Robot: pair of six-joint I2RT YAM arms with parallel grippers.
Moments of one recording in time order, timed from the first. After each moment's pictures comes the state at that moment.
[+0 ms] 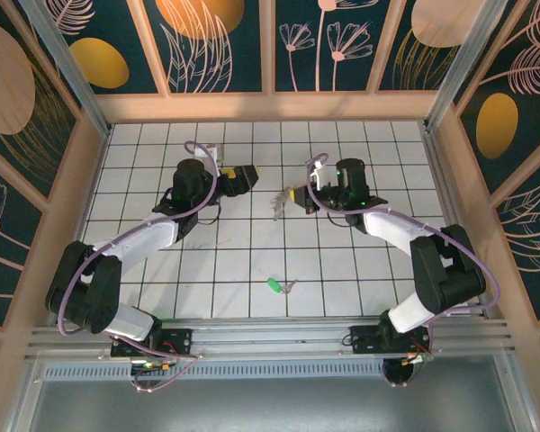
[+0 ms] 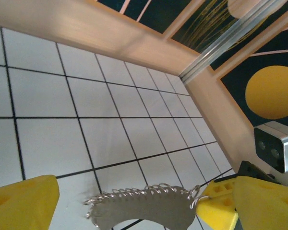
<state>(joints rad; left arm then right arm) -0.45 1.48 0.86 0.37 0.32 -0.63 0.38 1.54 0.85 0.18 -0.69 0.18</state>
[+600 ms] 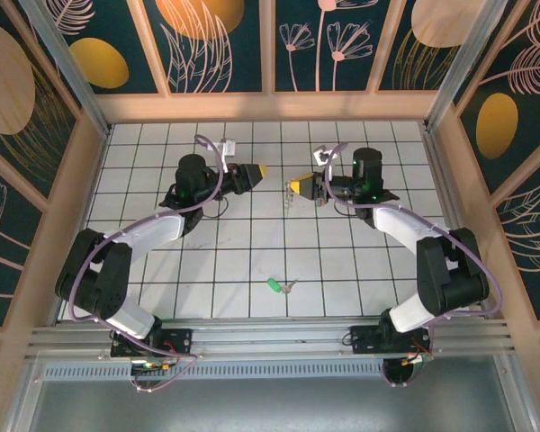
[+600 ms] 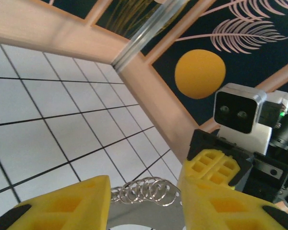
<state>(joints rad) -0.45 1.57 0.88 0.58 0.61 -0.72 0.30 1.52 0.88 0.33 -1.04 0.29</state>
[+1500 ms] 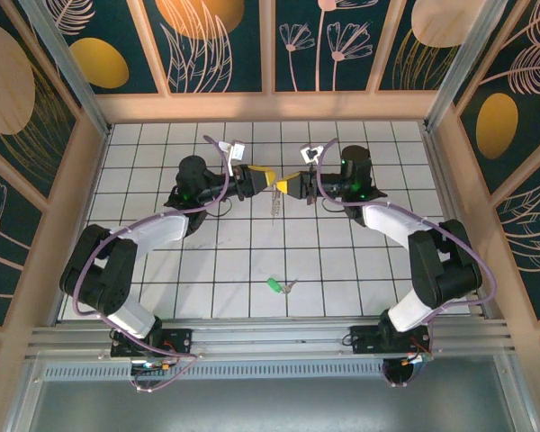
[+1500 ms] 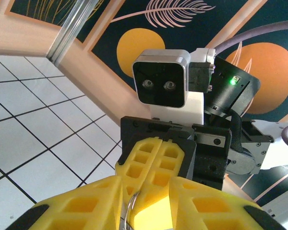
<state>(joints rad) -0.47 1.60 0.88 0.75 0.83 -0.73 0.38 1.58 0.91 0.47 -1.10 0.45</state>
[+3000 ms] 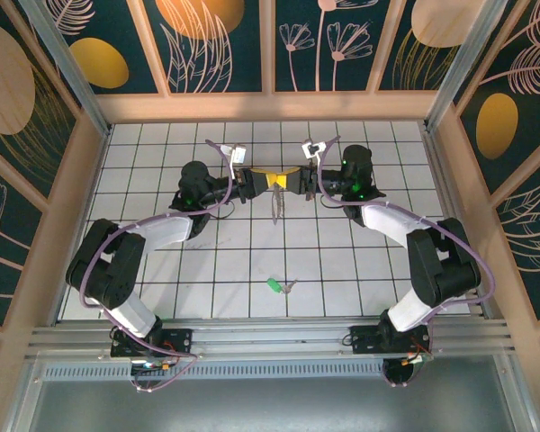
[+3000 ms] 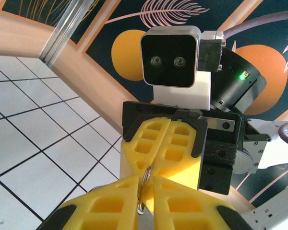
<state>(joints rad) -0.48 1.66 0.85 0.90 0.83 -0.79 0.39 1.59 0.91 0.60 -1.08 0.55</state>
